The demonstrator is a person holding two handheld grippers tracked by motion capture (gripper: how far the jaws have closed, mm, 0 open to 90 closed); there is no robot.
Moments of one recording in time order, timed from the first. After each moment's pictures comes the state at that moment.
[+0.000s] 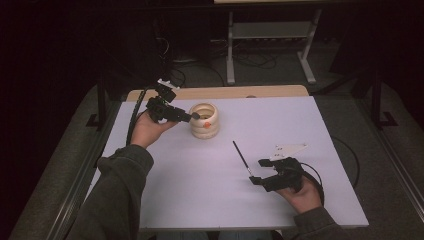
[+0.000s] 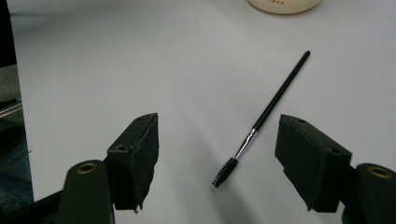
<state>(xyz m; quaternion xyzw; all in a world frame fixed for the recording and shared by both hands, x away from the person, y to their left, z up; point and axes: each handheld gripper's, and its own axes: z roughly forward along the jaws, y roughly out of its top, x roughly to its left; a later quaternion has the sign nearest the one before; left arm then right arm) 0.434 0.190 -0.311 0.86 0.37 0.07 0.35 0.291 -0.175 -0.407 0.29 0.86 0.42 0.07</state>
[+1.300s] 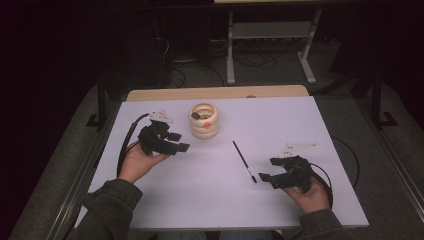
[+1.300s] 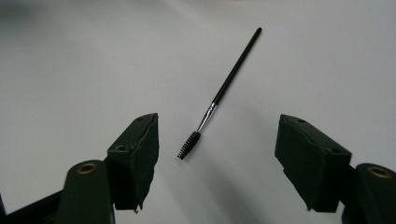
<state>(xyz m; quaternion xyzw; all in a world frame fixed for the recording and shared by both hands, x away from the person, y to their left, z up) 0.356 0.203 -0.340 0.87 0.31 0.06 0.37 0.289 -0.195 -0.406 0.35 0.85 0.39 0.10</state>
